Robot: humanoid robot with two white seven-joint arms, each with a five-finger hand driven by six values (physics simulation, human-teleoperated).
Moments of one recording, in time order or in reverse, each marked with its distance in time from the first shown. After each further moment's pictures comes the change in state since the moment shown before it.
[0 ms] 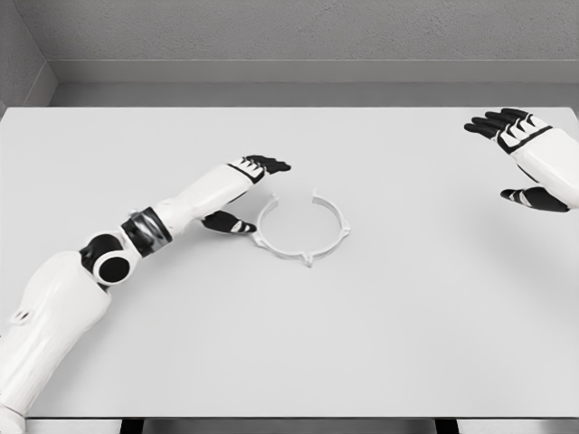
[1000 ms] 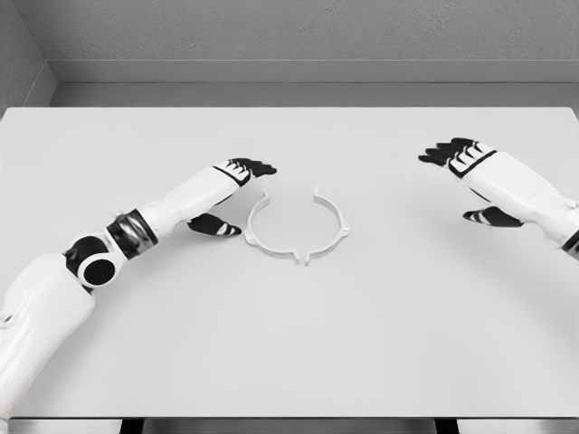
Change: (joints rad) left arm 0.011 0.051 0.001 -0.007 0.001 0.000 0.001; right arm -0.057 -0.004 0.145 0.048 0.019 0.000 0.002
